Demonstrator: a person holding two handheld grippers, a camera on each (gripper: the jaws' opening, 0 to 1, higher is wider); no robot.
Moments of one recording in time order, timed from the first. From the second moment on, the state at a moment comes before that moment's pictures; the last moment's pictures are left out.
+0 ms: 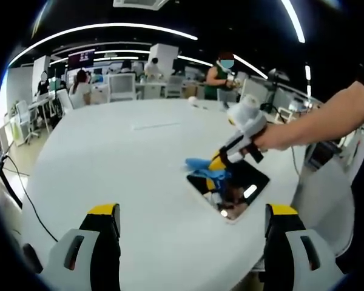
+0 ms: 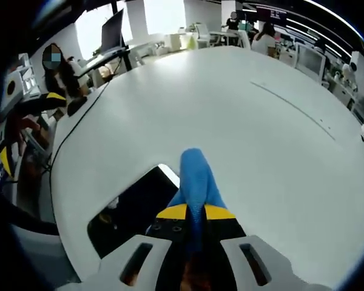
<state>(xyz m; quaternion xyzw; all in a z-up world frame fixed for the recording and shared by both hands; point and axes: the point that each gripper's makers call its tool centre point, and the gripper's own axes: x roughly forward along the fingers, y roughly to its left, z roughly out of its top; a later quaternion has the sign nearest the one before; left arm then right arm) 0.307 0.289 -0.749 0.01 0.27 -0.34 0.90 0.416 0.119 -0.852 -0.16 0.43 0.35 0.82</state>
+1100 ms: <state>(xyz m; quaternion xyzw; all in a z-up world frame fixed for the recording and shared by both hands) 0.302 0.267 -0.750 0.00 0.27 -0.34 0.90 0.369 0.113 -0.851 -0.15 0.42 0.34 0.83</state>
